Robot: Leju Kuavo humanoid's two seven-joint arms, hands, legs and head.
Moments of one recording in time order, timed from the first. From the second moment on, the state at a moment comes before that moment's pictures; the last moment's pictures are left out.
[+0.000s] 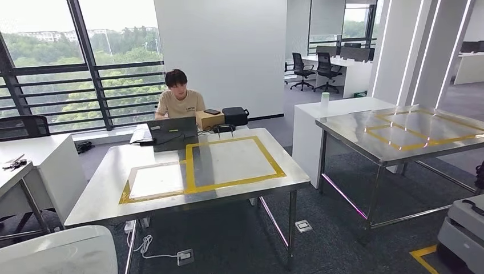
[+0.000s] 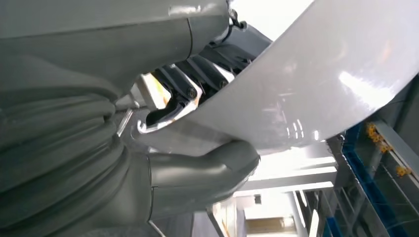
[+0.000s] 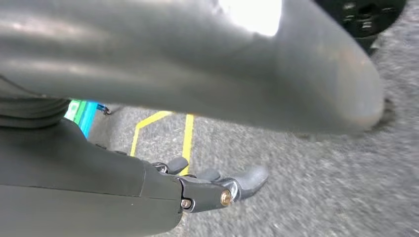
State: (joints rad) left arm -0.04 0.11 0.16 -1.77 0.41 -0.56 -0.55; right arm -0.08 0.11 -1.13 -0.18 1.16 0.50 0.03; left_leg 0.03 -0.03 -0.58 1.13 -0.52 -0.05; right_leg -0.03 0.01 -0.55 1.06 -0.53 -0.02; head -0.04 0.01
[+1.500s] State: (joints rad) left arm -0.04 0.10 0.12 -1.72 0.40 -0.57 -0.57; right arm -0.08 0.11 -1.15 -0.19 1.14 0.50 0.03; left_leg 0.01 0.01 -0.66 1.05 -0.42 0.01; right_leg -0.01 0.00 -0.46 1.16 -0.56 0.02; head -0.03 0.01
